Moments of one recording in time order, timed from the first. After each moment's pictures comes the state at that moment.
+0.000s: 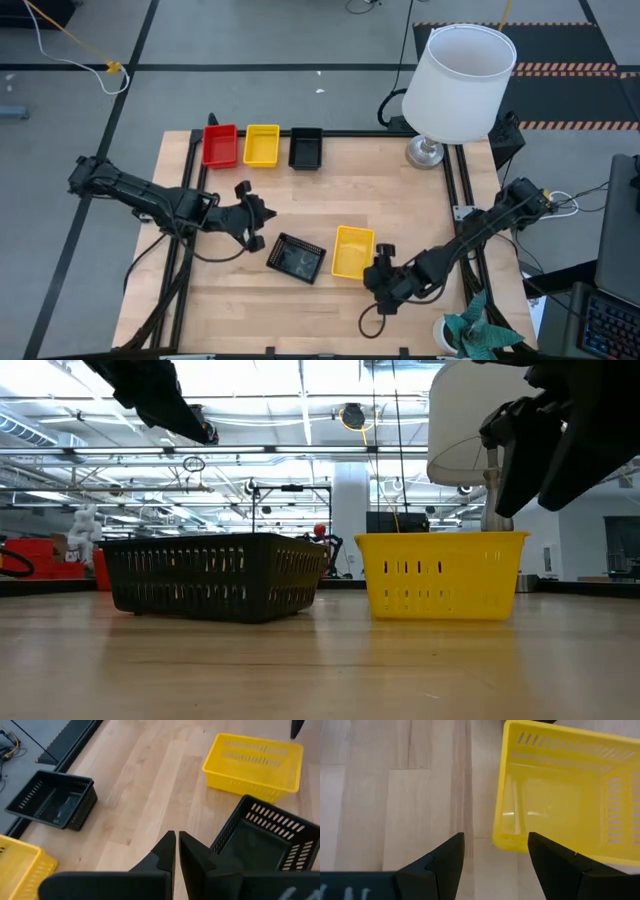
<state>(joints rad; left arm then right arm) -0.28 1.10 0.84 -0.52 -0.49 -0.29 0.60 1.61 1.04 -0.57 0.32 0.56</state>
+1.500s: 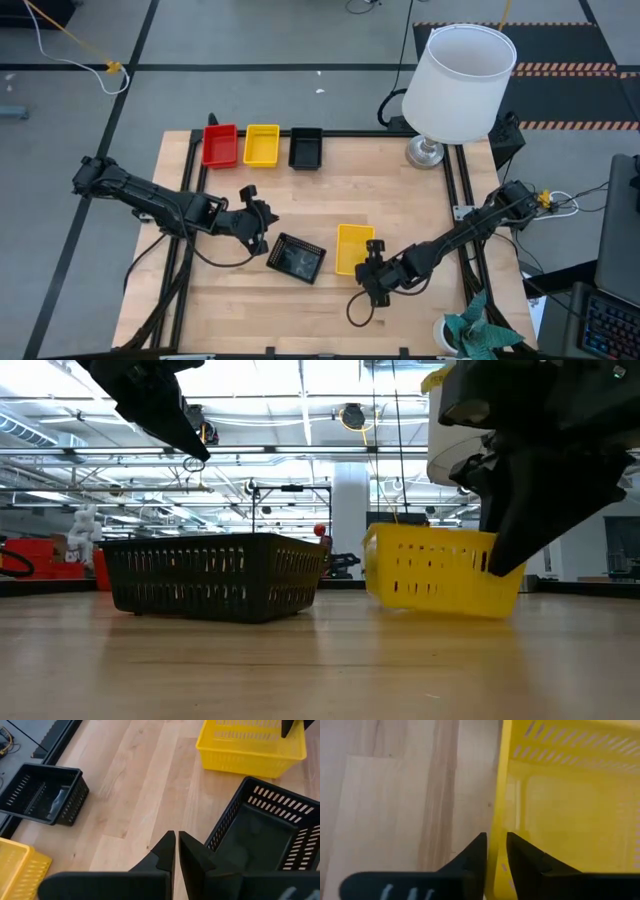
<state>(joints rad) -0.28 1.17 0.84 -0.52 -0.47 -0.27 0.51 1.68 0.96 -0.40 0.26 0.41</state>
